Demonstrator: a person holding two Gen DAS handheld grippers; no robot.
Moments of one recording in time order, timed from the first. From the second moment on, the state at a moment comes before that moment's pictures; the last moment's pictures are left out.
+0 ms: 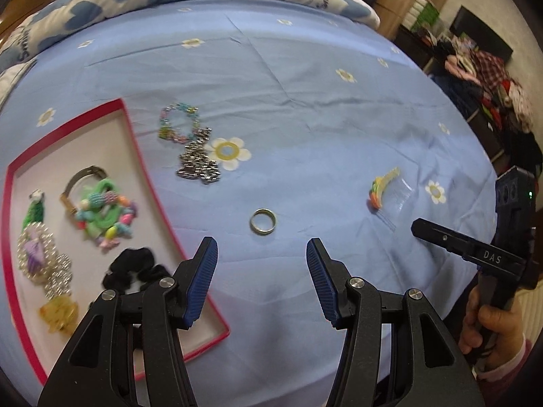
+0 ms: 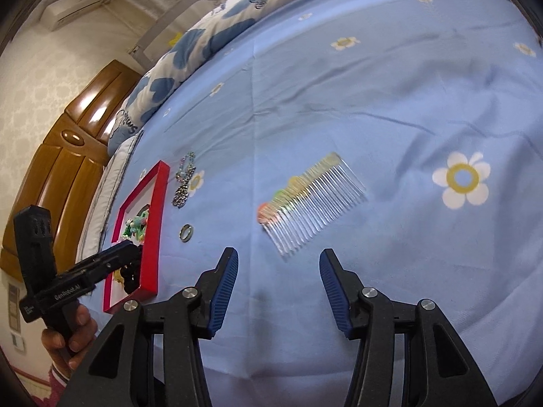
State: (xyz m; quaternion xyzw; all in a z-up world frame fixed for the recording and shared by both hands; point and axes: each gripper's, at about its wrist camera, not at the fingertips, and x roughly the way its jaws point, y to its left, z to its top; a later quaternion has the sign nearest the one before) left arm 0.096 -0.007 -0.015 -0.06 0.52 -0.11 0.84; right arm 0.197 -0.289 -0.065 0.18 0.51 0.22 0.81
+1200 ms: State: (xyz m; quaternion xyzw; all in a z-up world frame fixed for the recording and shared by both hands) left arm 0.119 -0.020 -0.033 -0.03 0.53 -0.12 0.84; right arm 0.232 -0.276 -0.057 0.22 0.46 0.26 0.82
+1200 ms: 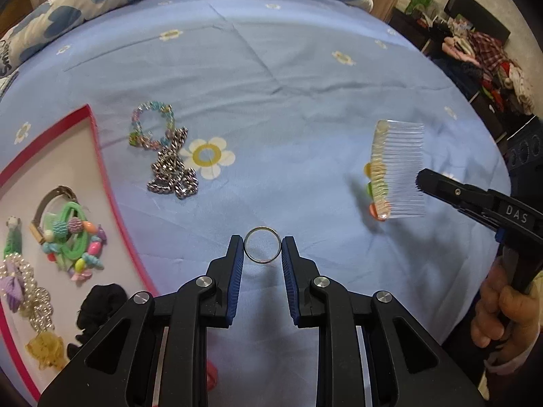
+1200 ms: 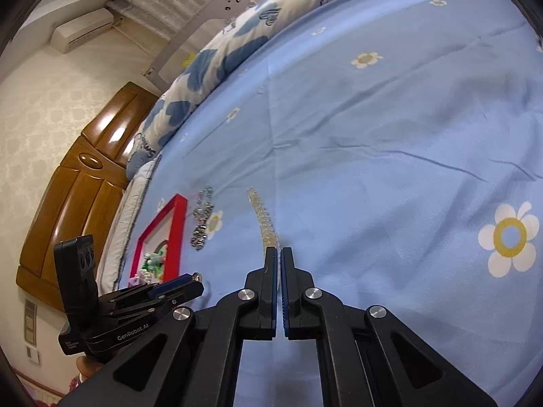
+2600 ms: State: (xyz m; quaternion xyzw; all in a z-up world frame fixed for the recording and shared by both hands) left arm 0.013 0.169 0.009 -0.17 0.47 0.06 0.87; right arm 0.189 -0.109 -0.023 0.14 0.48 0.43 0.76
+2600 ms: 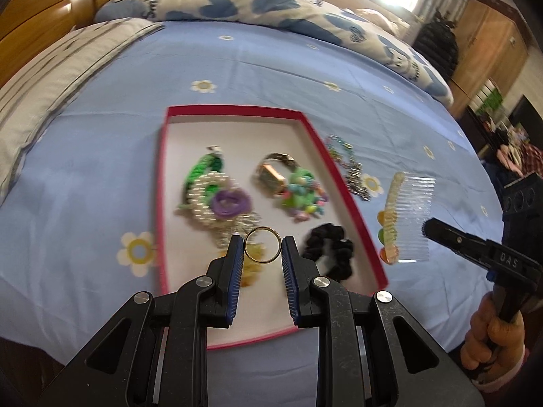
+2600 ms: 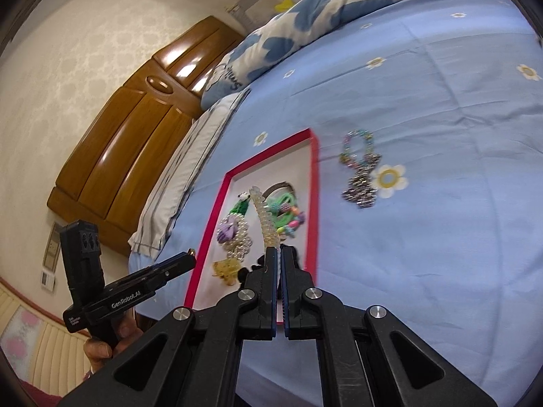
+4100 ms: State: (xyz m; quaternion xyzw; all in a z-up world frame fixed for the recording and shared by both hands) left arm 0.011 0.175 -0.050 -0.15 0.53 0.08 0.83; right arm 0.201 -0.039 -0.073 0.09 0.54 0.42 0.72
